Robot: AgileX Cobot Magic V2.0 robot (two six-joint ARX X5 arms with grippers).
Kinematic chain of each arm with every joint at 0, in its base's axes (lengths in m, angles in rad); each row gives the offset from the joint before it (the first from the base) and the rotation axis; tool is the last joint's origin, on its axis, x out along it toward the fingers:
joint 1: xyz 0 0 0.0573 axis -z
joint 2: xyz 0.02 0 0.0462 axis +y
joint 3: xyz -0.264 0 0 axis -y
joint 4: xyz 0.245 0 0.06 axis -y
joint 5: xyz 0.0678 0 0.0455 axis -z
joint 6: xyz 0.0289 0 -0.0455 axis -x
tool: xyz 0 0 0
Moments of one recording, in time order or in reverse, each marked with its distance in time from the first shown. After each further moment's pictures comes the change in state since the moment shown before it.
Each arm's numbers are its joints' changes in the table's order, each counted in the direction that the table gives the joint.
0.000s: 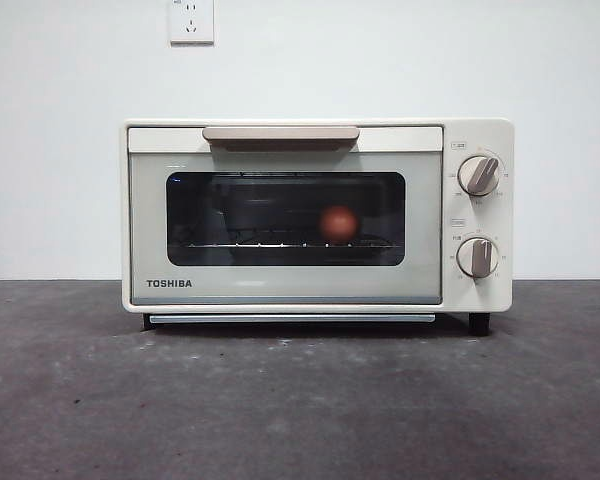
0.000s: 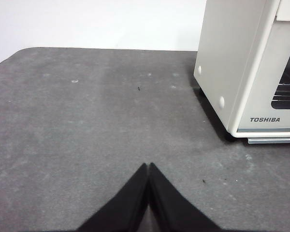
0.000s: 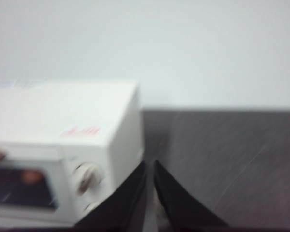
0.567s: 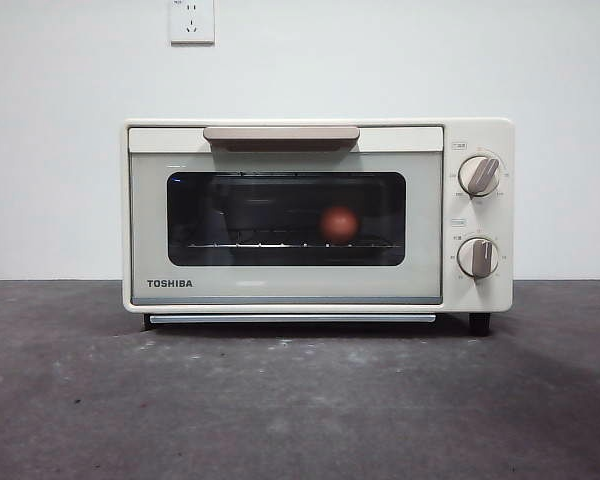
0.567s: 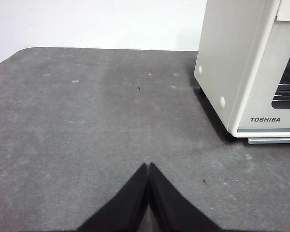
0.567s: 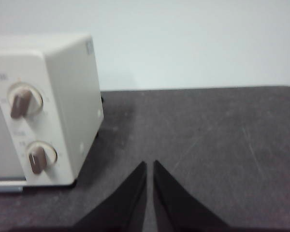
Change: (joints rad) left arm 0.000 0.000 0.000 0.000 0.000 0.000; right arm 0.119 -0.360 -0.522 0.196 0.006 0.014
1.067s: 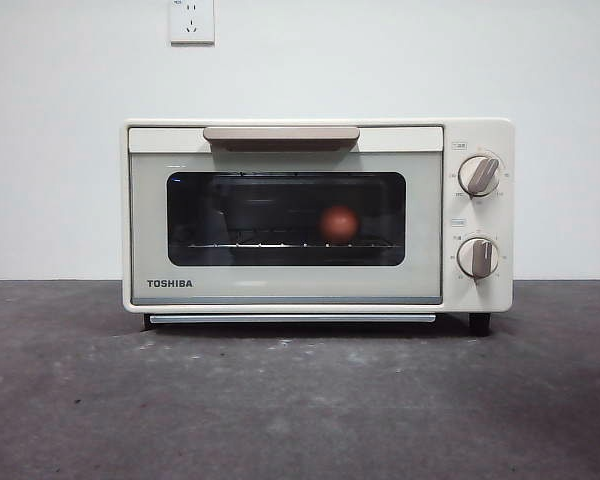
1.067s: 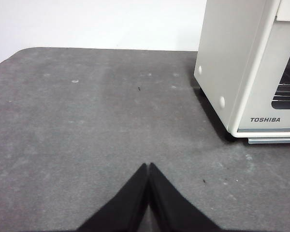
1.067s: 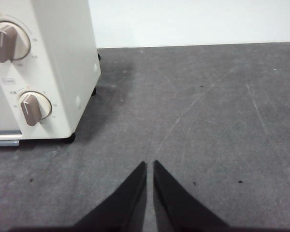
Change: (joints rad) left arm 0.000 0.000 0.000 0.000 0.000 0.000; right arm -0.001 -0.040 -0.013 -0.171 0.002 0.000
